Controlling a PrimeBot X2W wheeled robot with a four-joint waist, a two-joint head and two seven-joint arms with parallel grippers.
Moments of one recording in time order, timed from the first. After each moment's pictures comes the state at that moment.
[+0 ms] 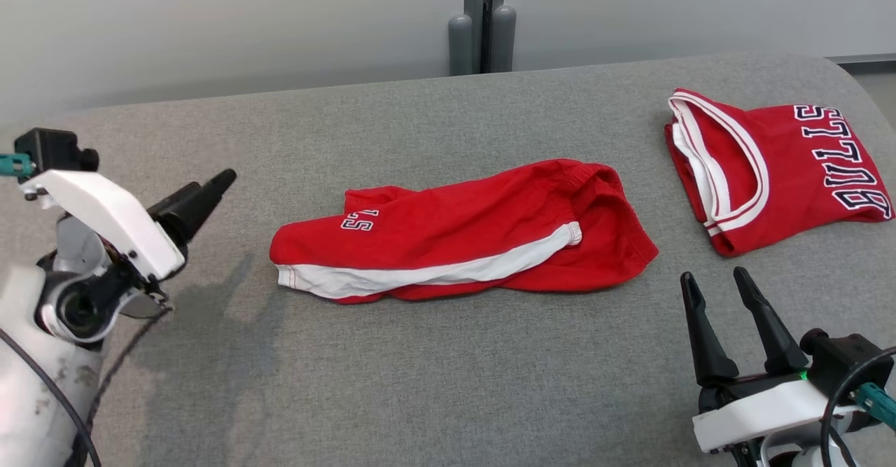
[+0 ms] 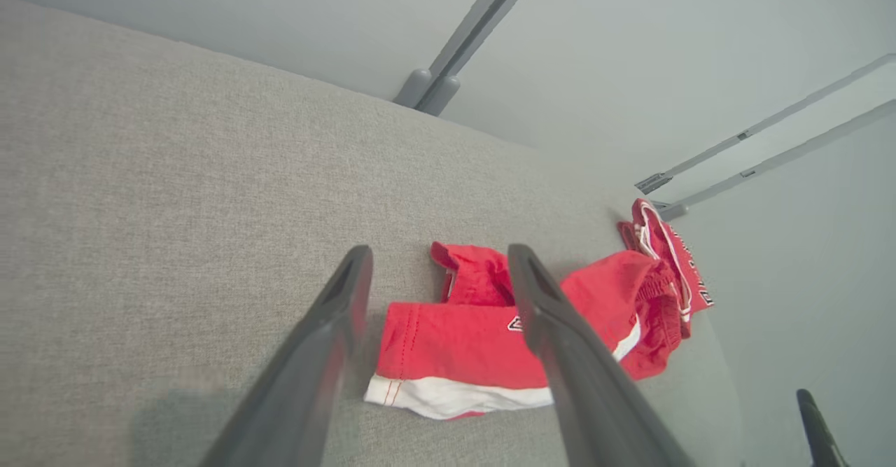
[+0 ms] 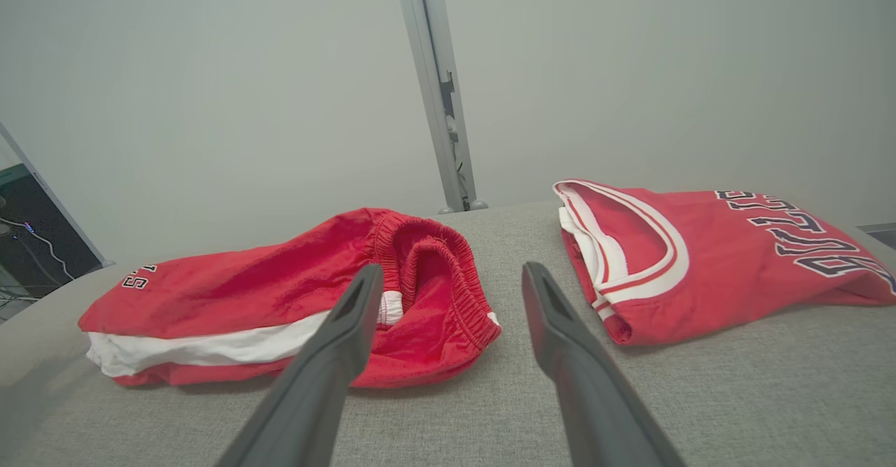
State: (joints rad) left arm -0.63 0.43 -0.32 0.57 -1.20 -0.13 0.50; right arm -0.05 -0.08 0.09 0.12 0.30 0.13 -0.20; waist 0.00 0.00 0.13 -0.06
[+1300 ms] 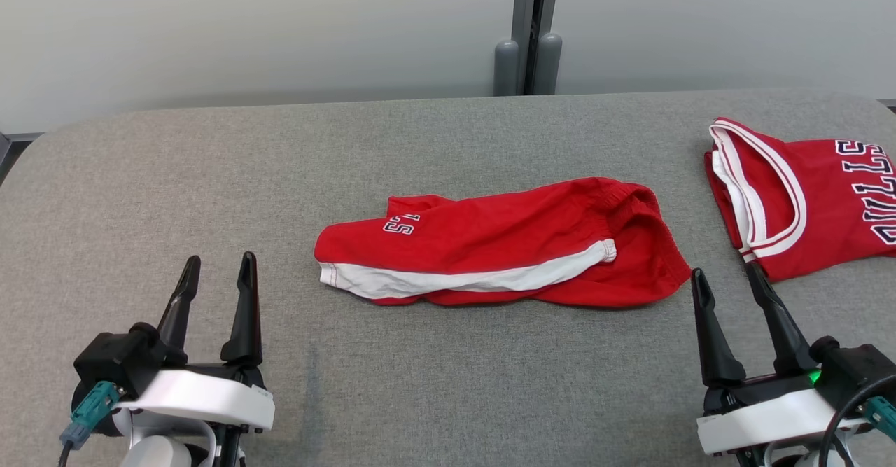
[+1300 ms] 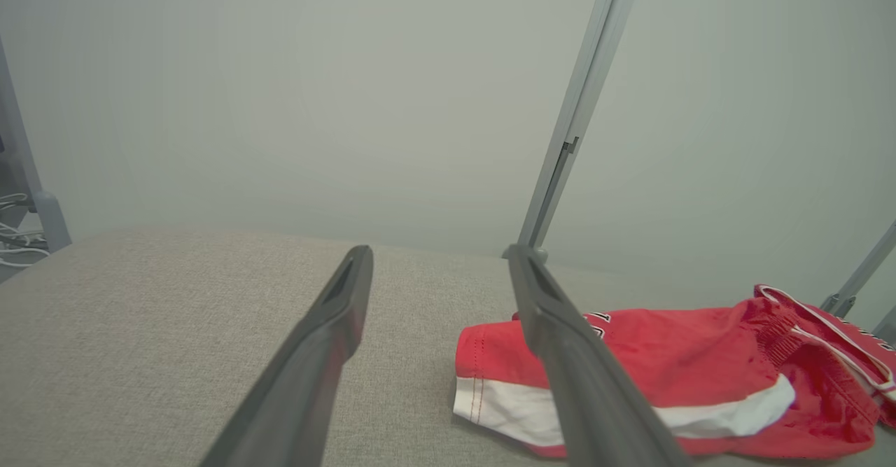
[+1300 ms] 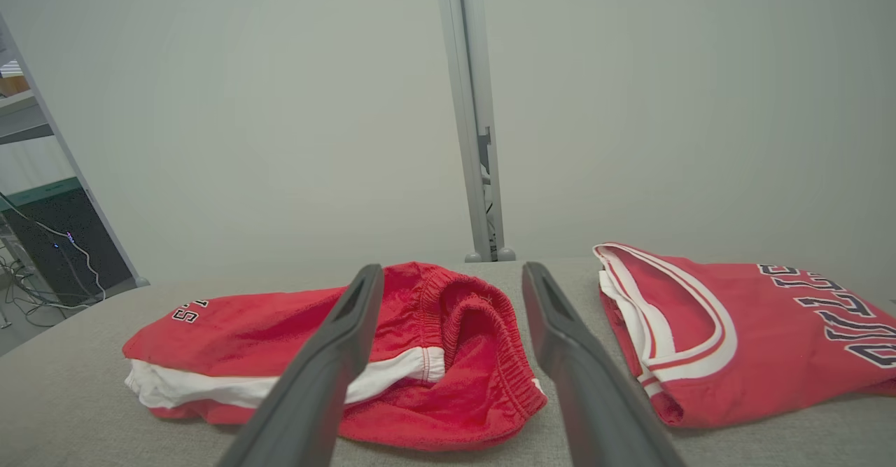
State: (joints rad) left arm -0.13 0.29 -0.28 0.14 -0.60 0.12 -0.26; right arm -0.04 -0.07 0.05 0.09 0.25 0.13 -0.26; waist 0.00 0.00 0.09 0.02
